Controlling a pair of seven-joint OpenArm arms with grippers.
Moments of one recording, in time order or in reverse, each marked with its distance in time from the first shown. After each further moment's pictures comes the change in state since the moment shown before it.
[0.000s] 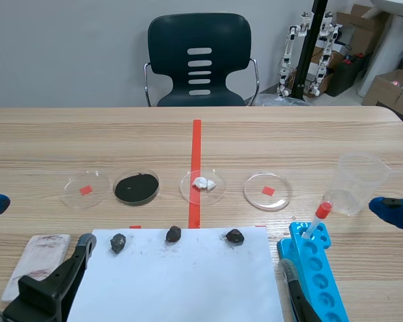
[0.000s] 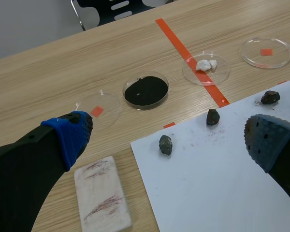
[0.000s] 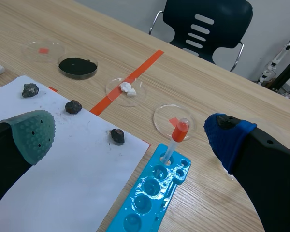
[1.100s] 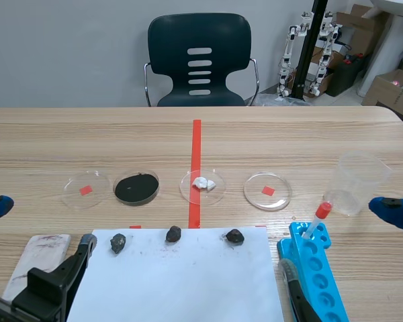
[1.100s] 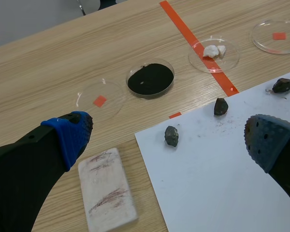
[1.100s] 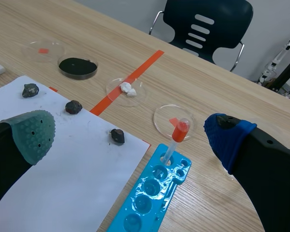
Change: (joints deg) left arm -2.5 0.0 0.0 0.0 -0.1 0.0 6.2; right arm 0.0 0.0 0.0 0.0 0.0 0.0 0.0
